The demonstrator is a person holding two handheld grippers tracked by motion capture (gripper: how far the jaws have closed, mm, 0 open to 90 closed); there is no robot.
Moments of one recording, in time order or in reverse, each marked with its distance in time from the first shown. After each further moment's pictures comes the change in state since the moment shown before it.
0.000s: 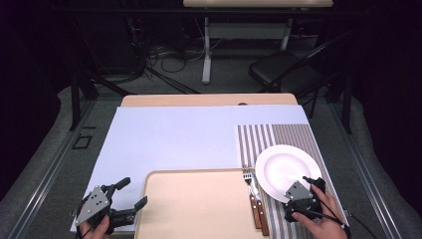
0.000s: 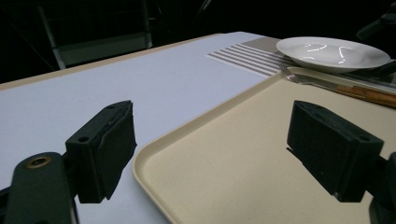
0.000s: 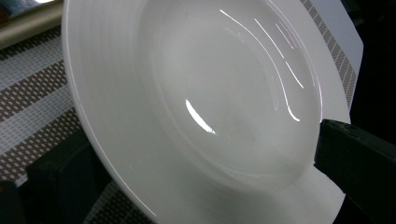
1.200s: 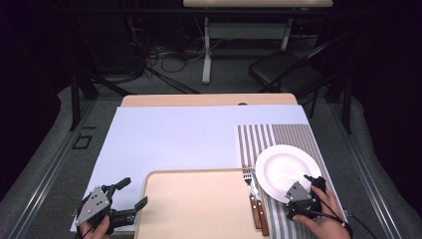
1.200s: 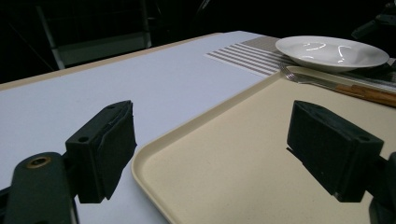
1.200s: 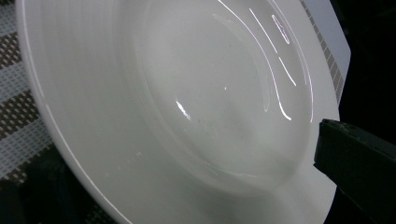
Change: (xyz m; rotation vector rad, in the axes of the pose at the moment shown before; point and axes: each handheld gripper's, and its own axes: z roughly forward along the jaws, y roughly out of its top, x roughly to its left) left arm 0.000 0.000 0.000 0.001 0.000 0.002; right arm -0.001 -0.007 0.009 0.005 -0.043 -0.075
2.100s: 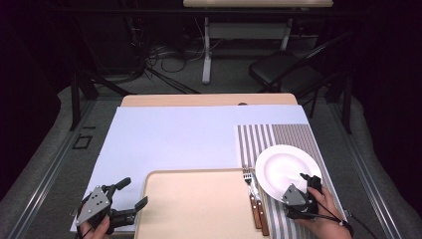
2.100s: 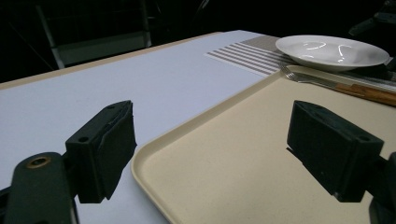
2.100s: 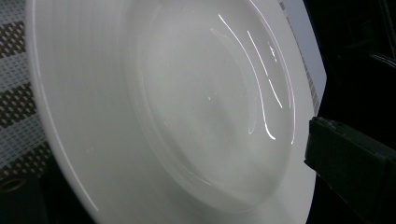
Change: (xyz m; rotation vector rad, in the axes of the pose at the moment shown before) left arm 0.000 0.000 0.000 0.004 0.000 0.001; right arm 0.006 0.004 0.001 -0.022 -0.066 -0.131
